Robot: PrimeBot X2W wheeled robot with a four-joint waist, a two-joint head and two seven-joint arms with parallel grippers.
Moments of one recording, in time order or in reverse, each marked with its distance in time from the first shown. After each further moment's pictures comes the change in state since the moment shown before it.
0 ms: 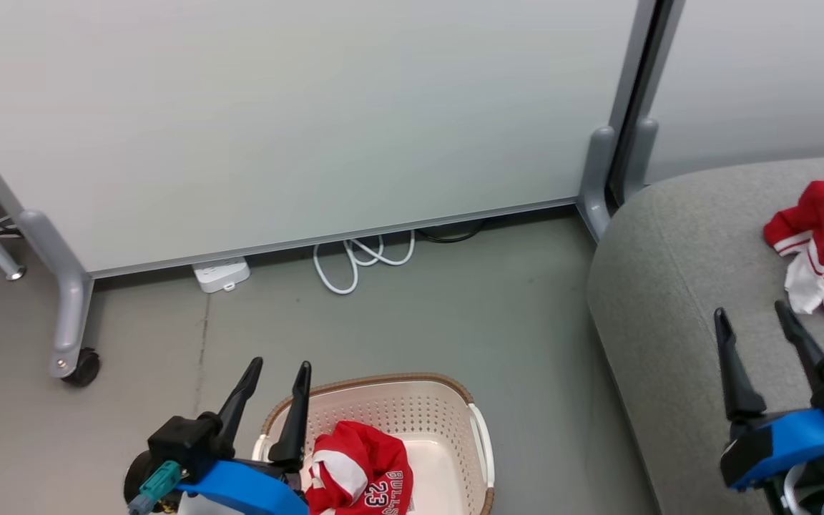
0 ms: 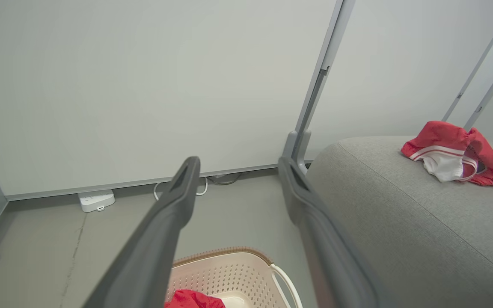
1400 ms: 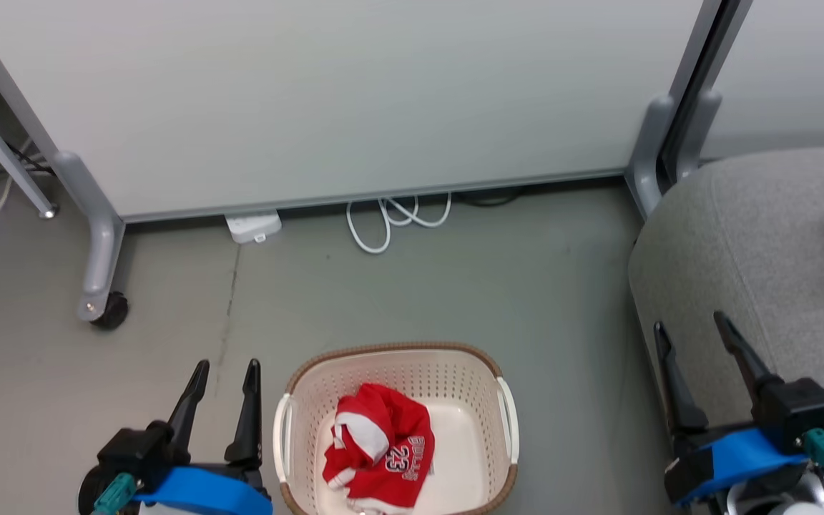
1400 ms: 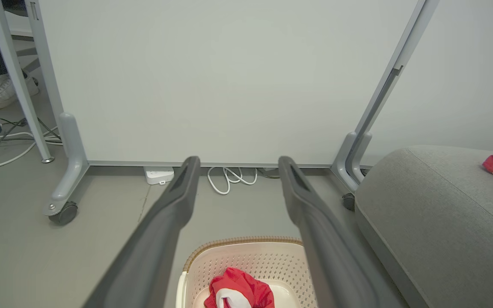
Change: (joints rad) left arm 0.068 -0.032 0.187 -0.049 0.079 -0.016 0.000; right arm 0.069 0.138 0.053 -0.067 -0.107 0.000 -0.026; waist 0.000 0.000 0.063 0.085
